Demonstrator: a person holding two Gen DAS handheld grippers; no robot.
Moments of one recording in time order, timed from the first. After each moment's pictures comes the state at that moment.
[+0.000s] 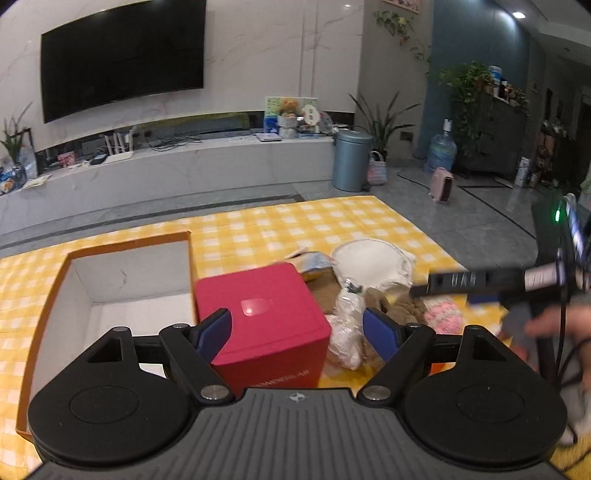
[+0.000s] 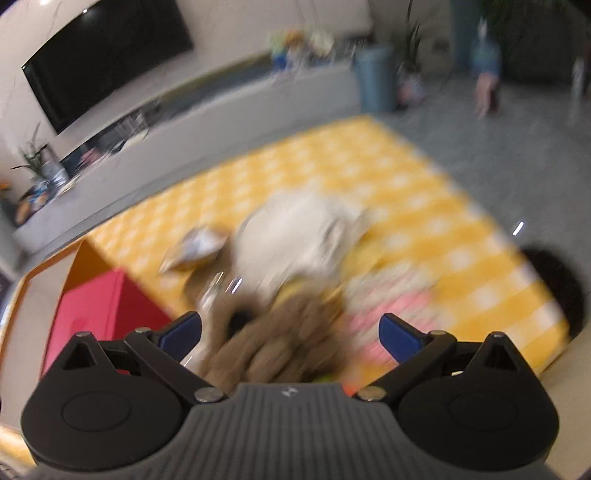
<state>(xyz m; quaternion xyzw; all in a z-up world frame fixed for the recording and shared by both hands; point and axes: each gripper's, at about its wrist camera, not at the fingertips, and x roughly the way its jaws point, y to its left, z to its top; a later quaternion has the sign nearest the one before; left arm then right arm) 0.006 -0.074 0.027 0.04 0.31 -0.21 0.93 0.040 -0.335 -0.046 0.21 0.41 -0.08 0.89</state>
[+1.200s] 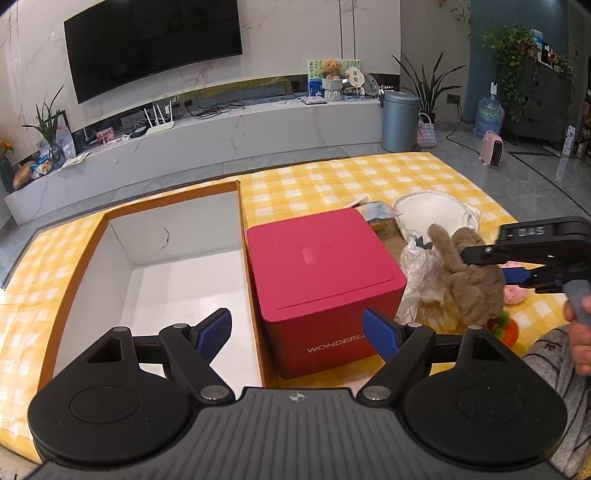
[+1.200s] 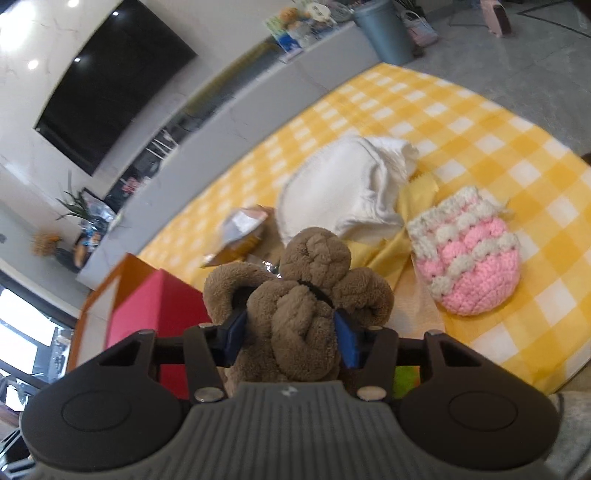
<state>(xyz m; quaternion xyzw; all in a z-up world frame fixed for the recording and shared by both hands) 0.013 -0.063 -0.004 0.08 0.35 -0.13 0.92 0.041 -0.342 -0.077 0.35 0.38 -0.02 0.86</state>
